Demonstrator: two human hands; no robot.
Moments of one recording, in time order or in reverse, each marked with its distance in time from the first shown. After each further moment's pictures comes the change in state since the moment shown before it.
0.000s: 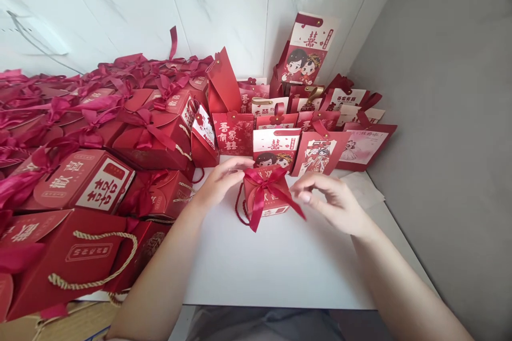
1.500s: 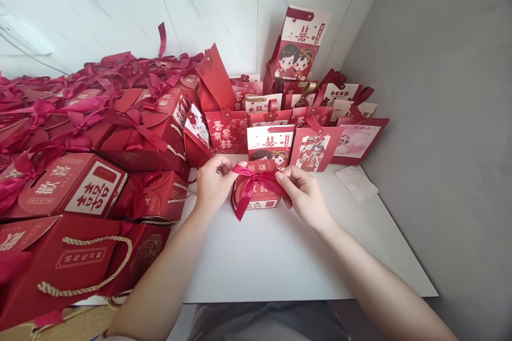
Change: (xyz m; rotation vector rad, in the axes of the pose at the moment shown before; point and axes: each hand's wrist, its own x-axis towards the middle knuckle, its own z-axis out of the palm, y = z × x) left_hand -0.001 0.002 0.019 0.408 0.536 -0.026; right_hand 0.014 0.015 0.053 0.266 0.321 0.366
